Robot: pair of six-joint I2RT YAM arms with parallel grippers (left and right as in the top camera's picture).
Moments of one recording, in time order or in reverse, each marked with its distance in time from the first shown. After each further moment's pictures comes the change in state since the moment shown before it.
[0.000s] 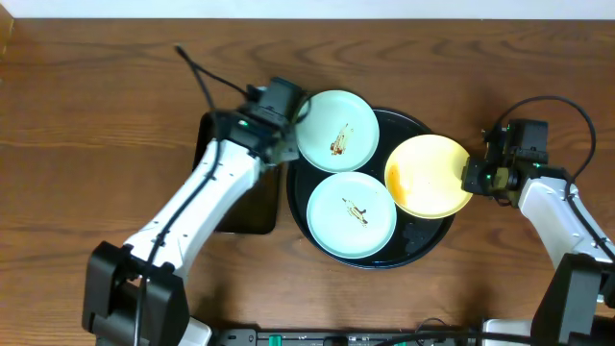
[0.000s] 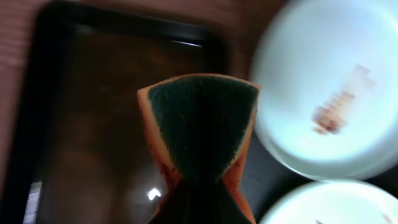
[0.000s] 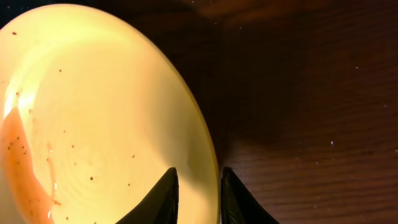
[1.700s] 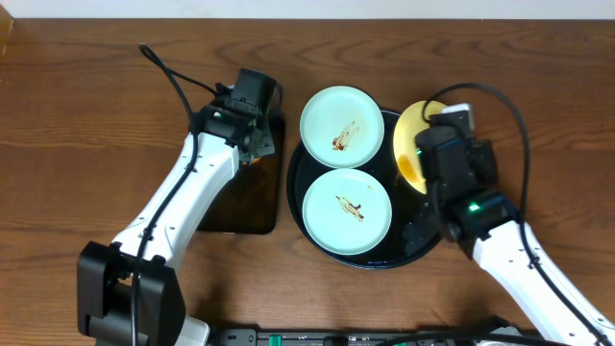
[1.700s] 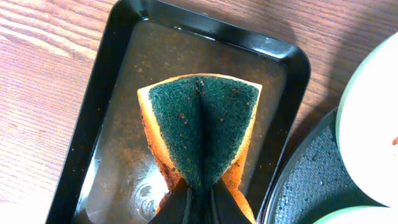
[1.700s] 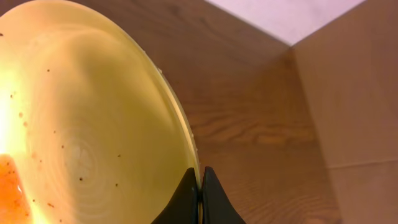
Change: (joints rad) left arm 0.110 0.000 0.000 -0.044 -0.014 0.000; right arm 0.592 -0.312 0.006 0.057 0.957 -0.128
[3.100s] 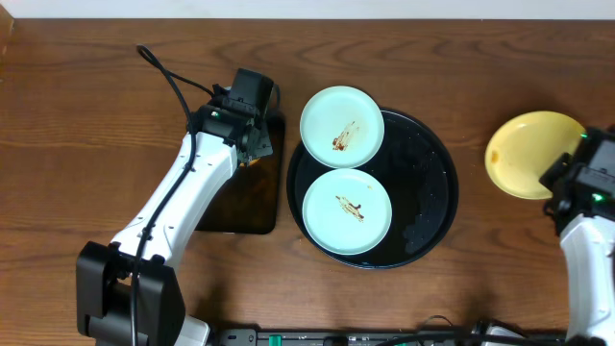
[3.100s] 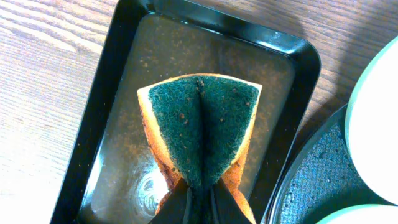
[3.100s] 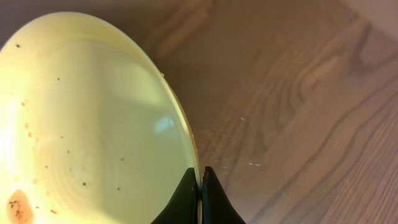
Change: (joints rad) left arm 0.008 0.000 0.000 -0.019 0.000 0.000; right arm -0.839 0.039 0.000 -0.042 -0.469 0.348
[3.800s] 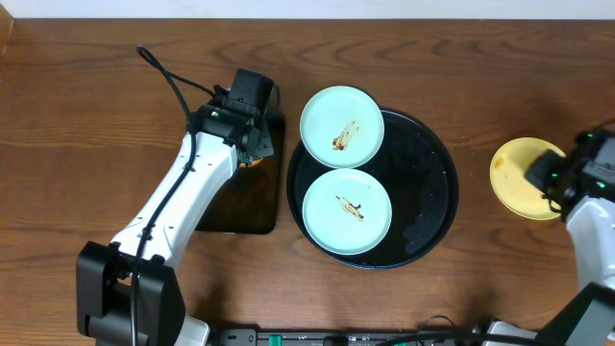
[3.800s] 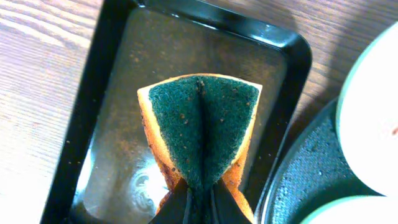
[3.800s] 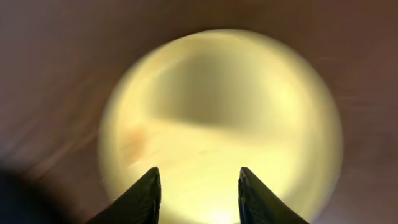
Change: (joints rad) left arm 0.000 0.000 0.000 -0.002 0.035 0.000; right arm -0.052 0.155 0.005 0.060 -0.447 -0.034
